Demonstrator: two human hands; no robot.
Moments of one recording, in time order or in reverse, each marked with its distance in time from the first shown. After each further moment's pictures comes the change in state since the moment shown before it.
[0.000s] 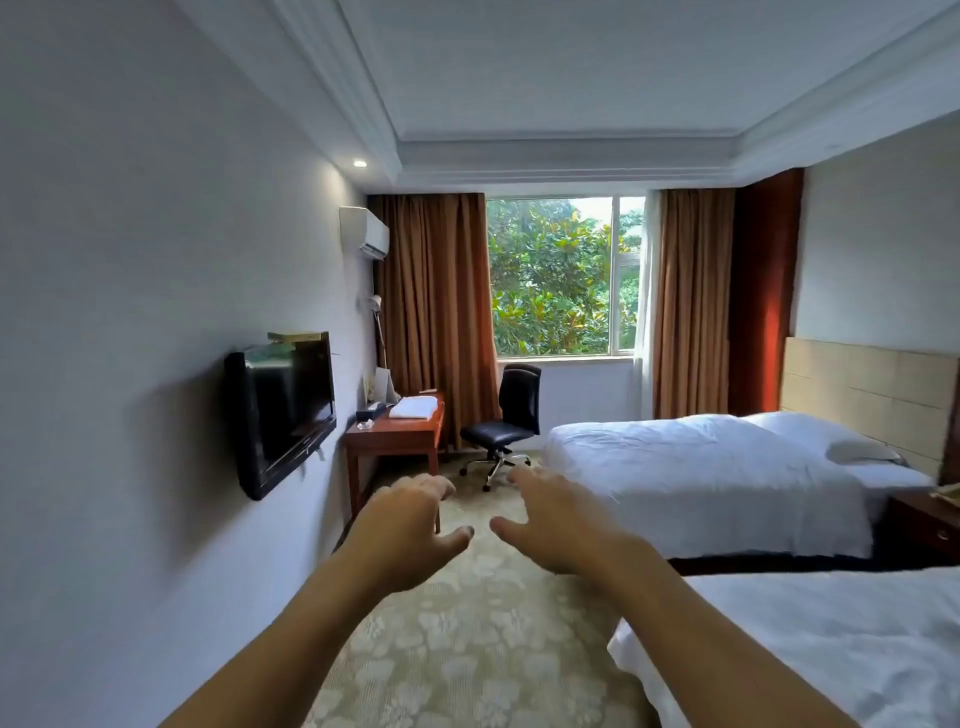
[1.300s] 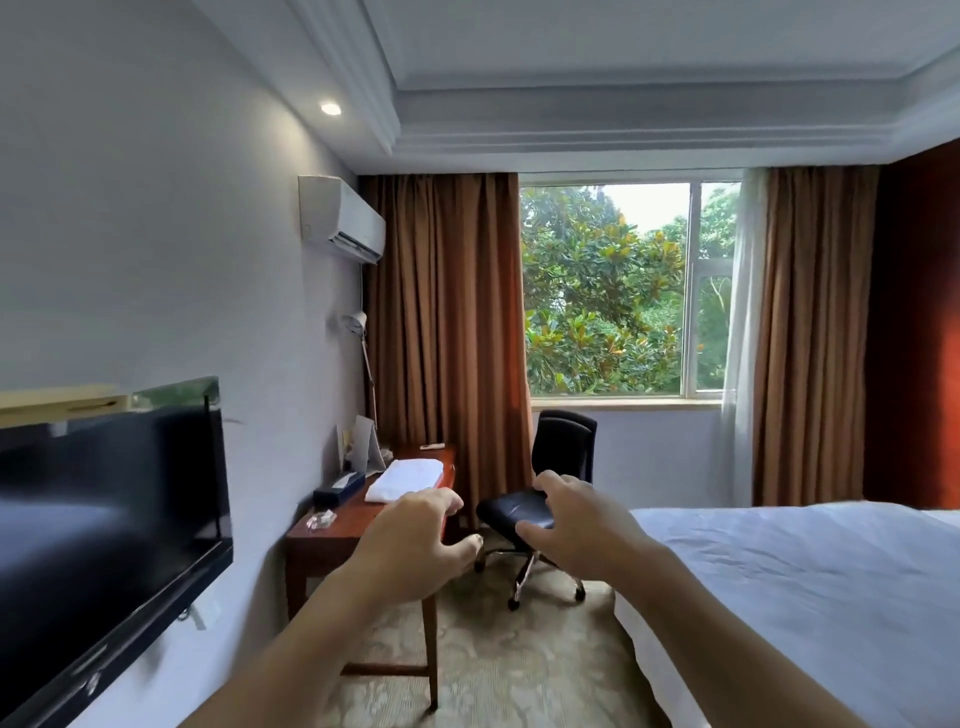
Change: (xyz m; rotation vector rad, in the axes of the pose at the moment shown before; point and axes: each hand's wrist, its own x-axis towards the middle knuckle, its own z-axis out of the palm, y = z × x) left_hand 0.903 -0.410 0.380 -0.145 0.004 -0.064; right_hand 0.969 0.372 0.288 0.060 0.035 0.017
